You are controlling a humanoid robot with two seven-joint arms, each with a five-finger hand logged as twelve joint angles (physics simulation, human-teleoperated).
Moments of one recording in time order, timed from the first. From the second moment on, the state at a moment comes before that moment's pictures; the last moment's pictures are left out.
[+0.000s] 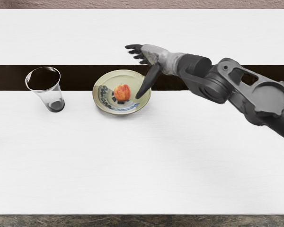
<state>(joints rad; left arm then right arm) 0.06 0.00 -0.10 -0.04 -0.05 -0.04 -0.02 1.04 -0.22 0.63 1.15 -0.86 0.12 -0.40</state>
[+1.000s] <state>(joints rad) 0.07 0.00 -0.09 -0.07 -0.05 -0.04 -0.01 0.86 -0.70 0.94 1.11 -0.63 0.61 -0.40</state>
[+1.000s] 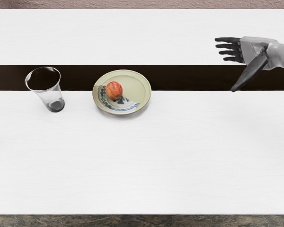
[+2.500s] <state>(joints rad) 0.09 0.00 -0.09 -0.07 -0.05 -0.04 -0.01 0.88 -0.69 0.91 1.13 -0.63 0.61 -0.40</state>
